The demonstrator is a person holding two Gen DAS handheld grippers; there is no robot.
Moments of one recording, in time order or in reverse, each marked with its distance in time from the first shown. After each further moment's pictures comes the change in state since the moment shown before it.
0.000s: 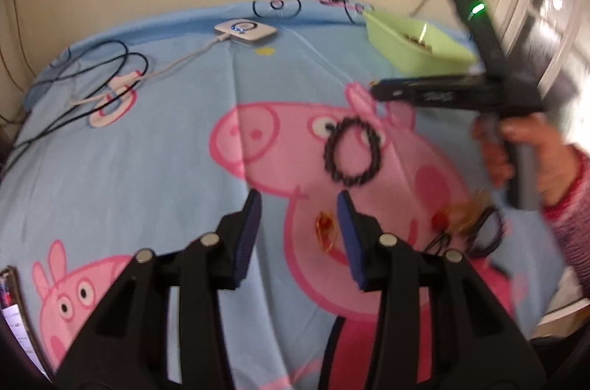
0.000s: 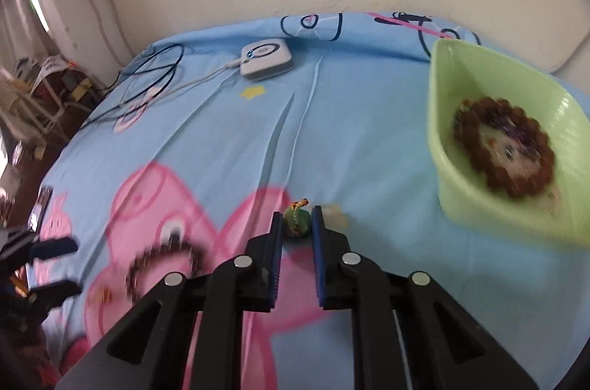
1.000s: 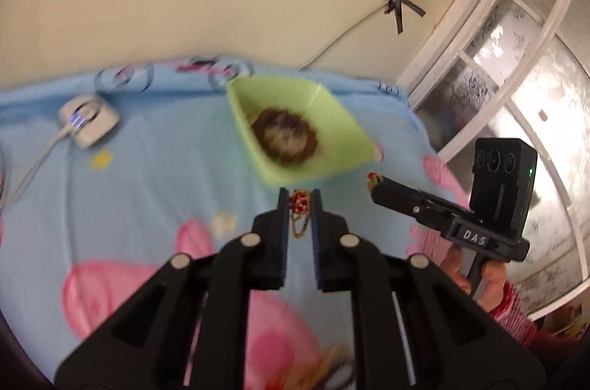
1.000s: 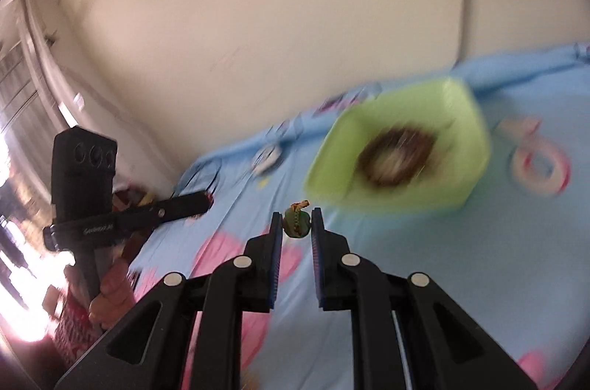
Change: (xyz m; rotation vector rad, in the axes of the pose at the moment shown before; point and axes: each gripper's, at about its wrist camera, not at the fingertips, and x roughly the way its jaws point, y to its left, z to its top) left arm 0.043 -0.081 0.167 -0.036 -0.020 -0.428; right arm -0.125 -0.098 -0.034 0.333 -0.353 0.231
